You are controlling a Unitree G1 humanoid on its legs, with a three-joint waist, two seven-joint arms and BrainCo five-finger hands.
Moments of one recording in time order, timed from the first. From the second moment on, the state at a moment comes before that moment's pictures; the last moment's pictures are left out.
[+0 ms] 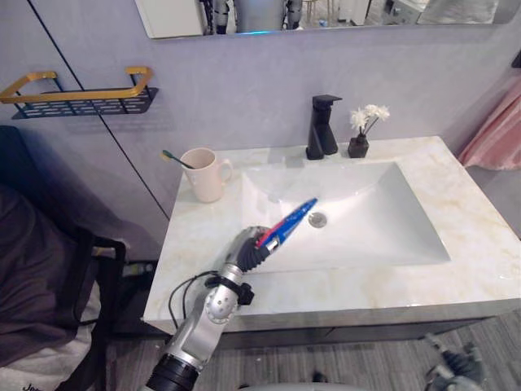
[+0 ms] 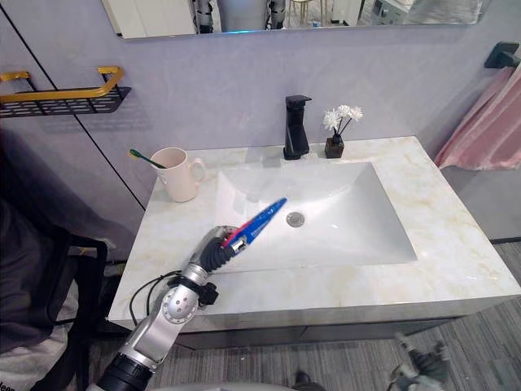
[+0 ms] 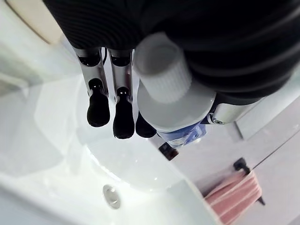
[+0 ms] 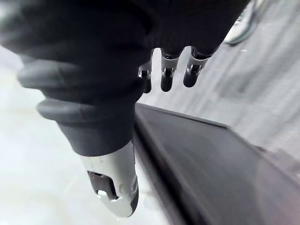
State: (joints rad) left arm 0.01 0.17 -0.31 -0.08 0.52 -0.09 0.11; right arm 0.23 -0.10 -0.70 0.37 0.22 -0.11 -0.23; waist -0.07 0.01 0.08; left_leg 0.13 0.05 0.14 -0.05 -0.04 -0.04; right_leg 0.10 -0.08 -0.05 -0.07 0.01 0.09
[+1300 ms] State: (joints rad) left arm 0.15 0.09 -0.25 -0.35 0.37 -0.12 0.19; right arm -0.05 -0.13 0.06 -0.27 0.64 -0.21 -0.03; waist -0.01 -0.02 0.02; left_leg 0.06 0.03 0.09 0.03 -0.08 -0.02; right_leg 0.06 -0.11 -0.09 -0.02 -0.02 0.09
